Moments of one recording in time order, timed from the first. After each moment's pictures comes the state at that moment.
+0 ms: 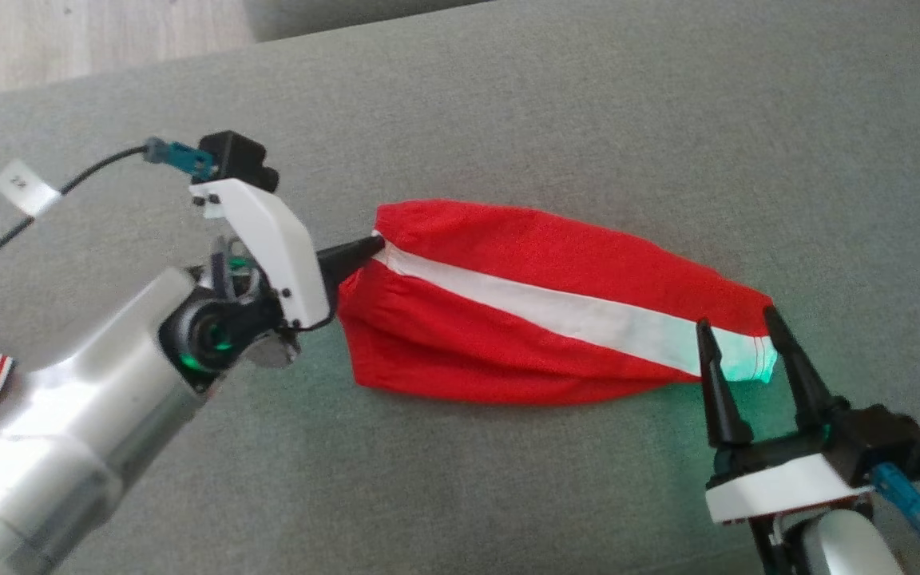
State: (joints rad) left arm -0.88 0.47 -1.04 0.38 -1.54 -0.02 0.57; right arm 0.01 -0.06 0.09 0.13 0.08 0.13 -0.26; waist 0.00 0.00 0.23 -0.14
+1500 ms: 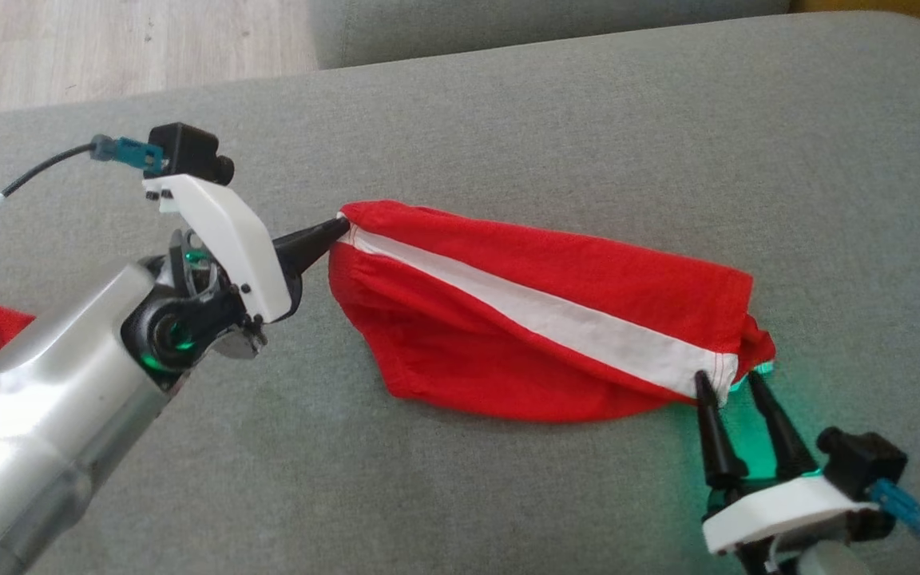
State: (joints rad) left arm -0.87 0.52 -1.01 0.39 -1.52 -0.09 0.52; right arm -0.01 -0.11 0.17 0.37 0.41 0.13 -0.26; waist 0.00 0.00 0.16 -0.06
